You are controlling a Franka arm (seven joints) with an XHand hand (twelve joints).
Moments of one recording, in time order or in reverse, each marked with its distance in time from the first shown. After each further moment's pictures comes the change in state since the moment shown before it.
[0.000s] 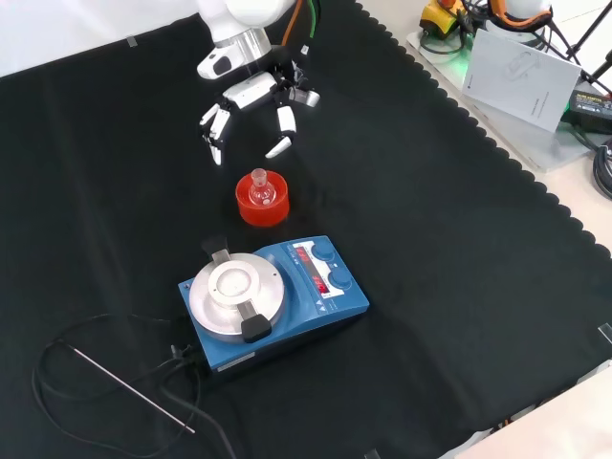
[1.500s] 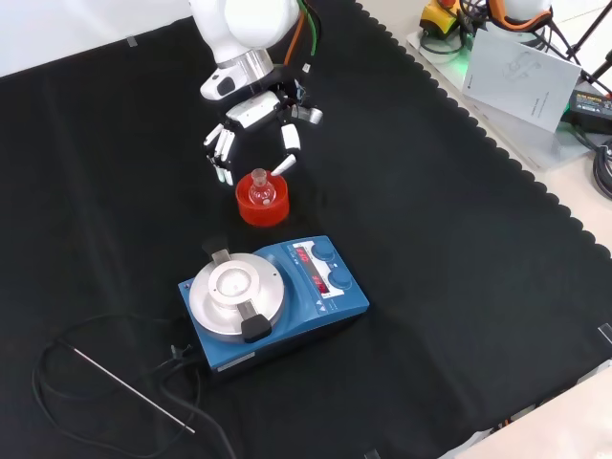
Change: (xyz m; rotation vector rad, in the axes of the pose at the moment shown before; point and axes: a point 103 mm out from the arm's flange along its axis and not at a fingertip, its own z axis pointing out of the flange) arm 0.012 0.011 0.028 0.014 0.017 -0.034
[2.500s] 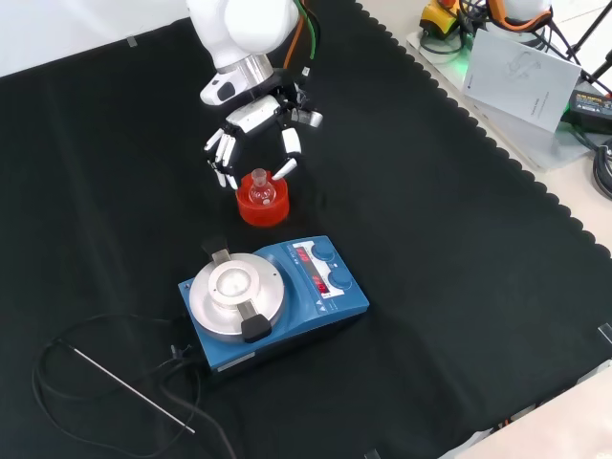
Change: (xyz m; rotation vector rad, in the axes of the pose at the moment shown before) arm 0.003 0.003 0.006 0.014 -0.002 -0.012
